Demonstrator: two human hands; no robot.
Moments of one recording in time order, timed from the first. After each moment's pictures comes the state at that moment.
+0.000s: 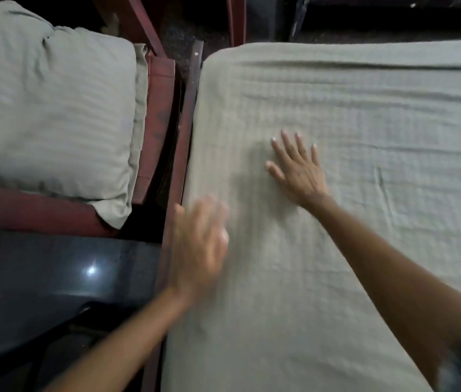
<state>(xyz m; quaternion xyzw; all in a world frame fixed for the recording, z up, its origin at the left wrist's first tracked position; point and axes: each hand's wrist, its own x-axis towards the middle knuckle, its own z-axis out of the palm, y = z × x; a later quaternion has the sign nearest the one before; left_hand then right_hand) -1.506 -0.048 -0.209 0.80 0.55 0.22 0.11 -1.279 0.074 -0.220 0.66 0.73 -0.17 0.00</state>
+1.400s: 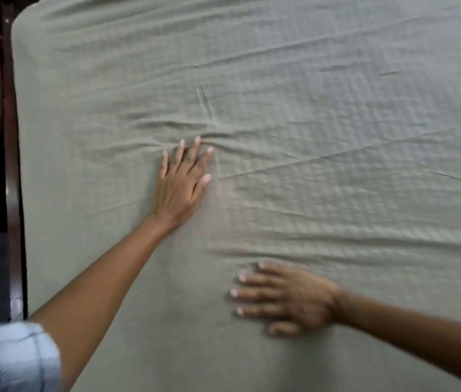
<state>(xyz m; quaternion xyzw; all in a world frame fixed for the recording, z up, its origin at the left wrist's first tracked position) -1.260 -0.103 -0.232 0.89 0.44 0.01 0.12 -1.050 -0.319 -0.238 0.26 0.95 -0.15 -0.03</state>
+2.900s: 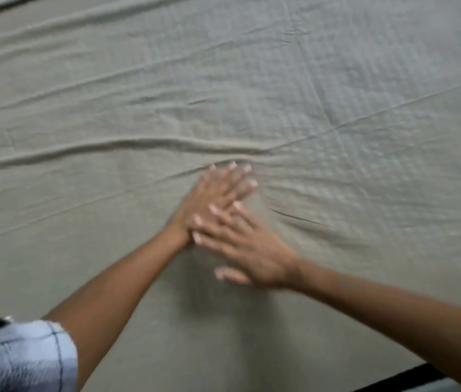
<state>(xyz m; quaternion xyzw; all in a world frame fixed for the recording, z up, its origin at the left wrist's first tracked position) -0.870 -0.228 -0.243 0.97 0.17 0.15 0.04 -0.762 -0.325 -0.212 0.49 0.85 -0.13 -0.11</state>
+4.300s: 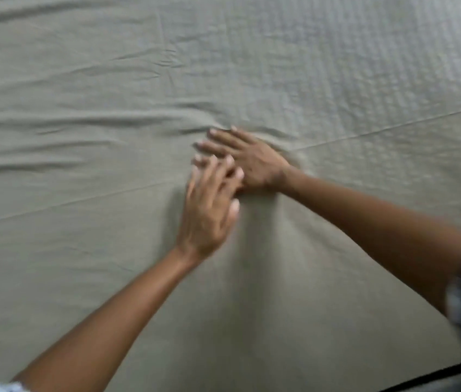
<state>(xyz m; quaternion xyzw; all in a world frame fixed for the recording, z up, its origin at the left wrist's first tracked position) -0.601 -0.262 -0.230 0.89 0.37 0.16 0.19 -0.418 -0.215 -0.242 0.45 0.89 -0.07 0.07</state>
